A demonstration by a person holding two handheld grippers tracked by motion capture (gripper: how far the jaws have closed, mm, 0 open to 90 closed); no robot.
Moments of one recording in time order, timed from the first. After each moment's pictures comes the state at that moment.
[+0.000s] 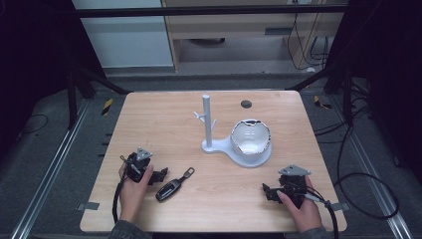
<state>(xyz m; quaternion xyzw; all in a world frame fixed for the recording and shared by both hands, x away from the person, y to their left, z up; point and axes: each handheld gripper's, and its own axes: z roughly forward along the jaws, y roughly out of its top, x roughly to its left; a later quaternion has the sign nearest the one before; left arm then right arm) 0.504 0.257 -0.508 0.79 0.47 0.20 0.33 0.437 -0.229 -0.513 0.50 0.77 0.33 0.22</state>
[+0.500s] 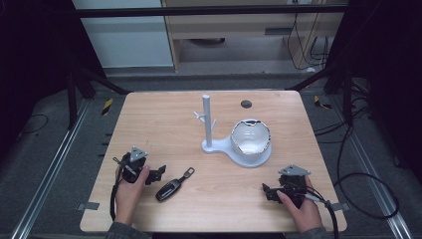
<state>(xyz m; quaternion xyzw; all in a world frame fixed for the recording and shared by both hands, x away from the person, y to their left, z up) 0.483 0.258 -0.480 0.77 0.46 0.22 0.38 0.437 -0.229 -0.513 0.50 0.77 0.33 0.21</state>
